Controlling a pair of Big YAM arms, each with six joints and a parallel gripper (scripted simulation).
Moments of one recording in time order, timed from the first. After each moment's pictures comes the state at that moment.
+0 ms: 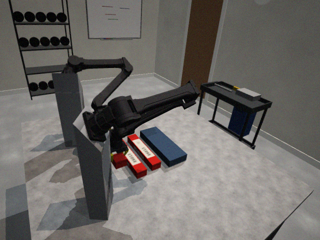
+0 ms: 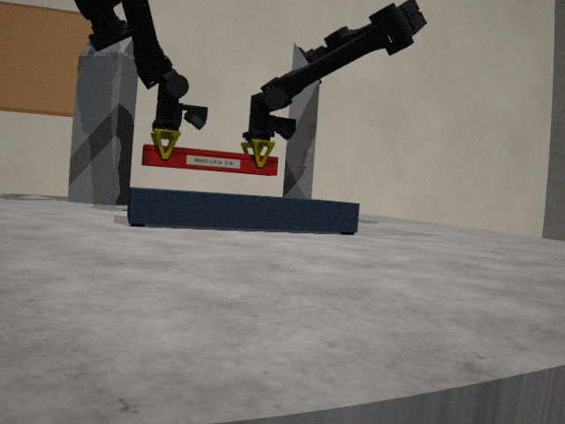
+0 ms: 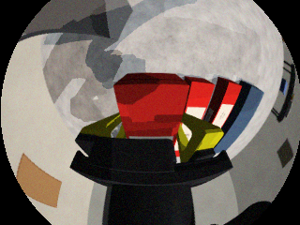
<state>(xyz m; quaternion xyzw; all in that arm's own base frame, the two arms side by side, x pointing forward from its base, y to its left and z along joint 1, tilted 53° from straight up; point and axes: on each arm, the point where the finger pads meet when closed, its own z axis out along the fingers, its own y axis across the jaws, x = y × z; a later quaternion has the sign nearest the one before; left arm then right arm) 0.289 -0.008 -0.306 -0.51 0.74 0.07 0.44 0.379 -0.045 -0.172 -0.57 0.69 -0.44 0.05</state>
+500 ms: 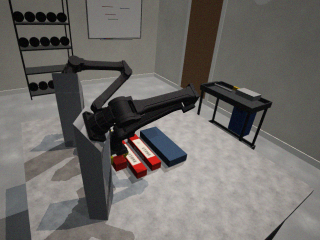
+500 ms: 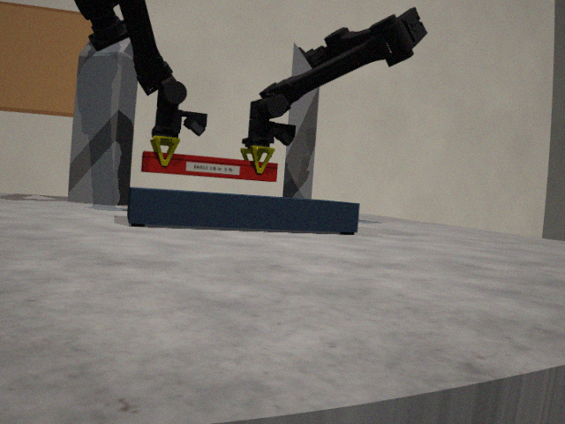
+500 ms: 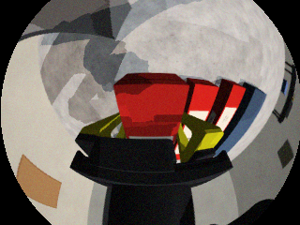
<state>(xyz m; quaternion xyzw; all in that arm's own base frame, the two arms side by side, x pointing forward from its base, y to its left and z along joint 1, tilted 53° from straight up) 0.299 0.001 -0.317 -0.51 0.74 0.07 0.44 0.389 -0.054 -0.183 -0.57 0.69 -0.44 0.05</state>
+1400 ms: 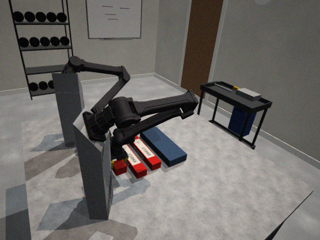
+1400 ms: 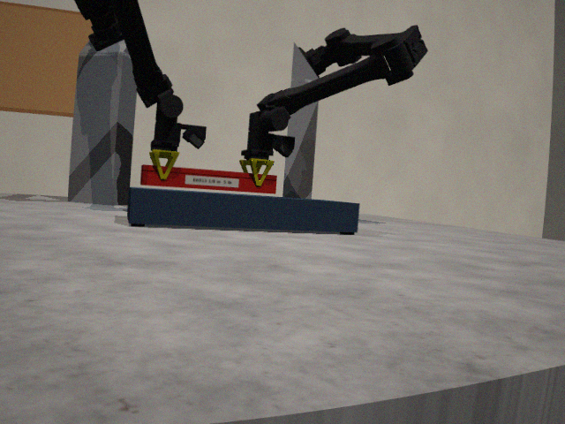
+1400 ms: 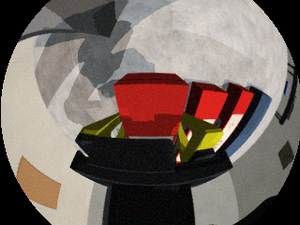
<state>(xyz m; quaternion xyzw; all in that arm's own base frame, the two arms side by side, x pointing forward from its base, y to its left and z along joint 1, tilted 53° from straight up) 0.319 0.020 -0.337 -0.51 0.74 0.07 0.44 0.409 -0.073 -0.204 -0.57 0.69 -0.44 0.05</state>
